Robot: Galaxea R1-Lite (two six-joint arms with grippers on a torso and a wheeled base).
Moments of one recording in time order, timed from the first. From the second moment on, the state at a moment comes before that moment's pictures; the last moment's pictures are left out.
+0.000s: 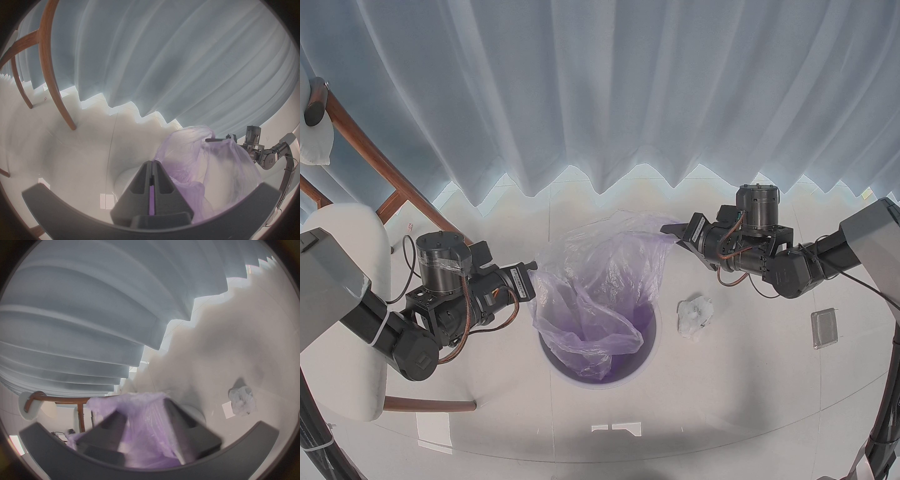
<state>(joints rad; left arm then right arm) -0.38 1.96 -0.74 -1.03 -0.07 -0.42 0.38 2.15 -1.31 -0.53 0.30 0.75</state>
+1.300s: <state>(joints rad) -0.51 1.89 -0.67 -1.04 -0.06 -0.41 0.69 2.03 -1.15 -0.46 0.13 0.48</state>
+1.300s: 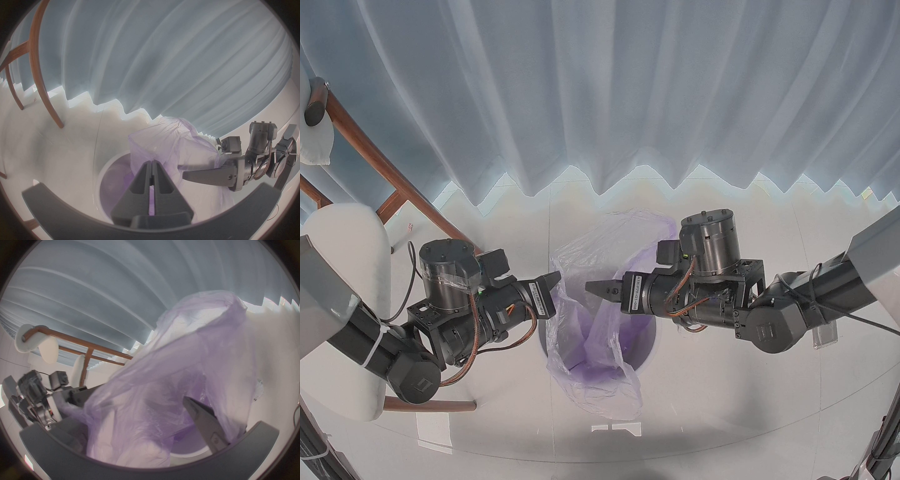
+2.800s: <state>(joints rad) -0.37 1.82 -0.71 -0.81 0.10 -0.26 0.39 2.05 -1.17 -0.52 0.26 0.66</state>
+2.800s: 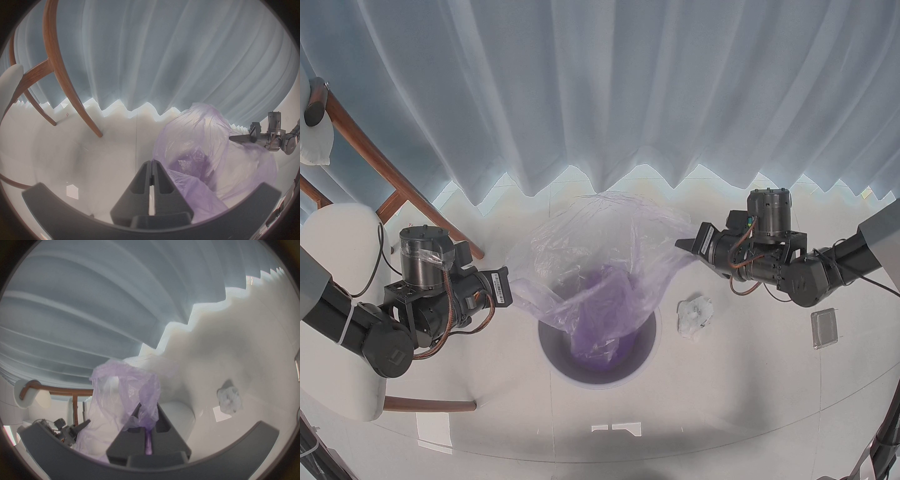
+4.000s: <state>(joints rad) -0.33 2.00 -0.77 -0.88 0.14 -0.28 0.31 2.21 -1.18 -0.73 0.25 0.72</state>
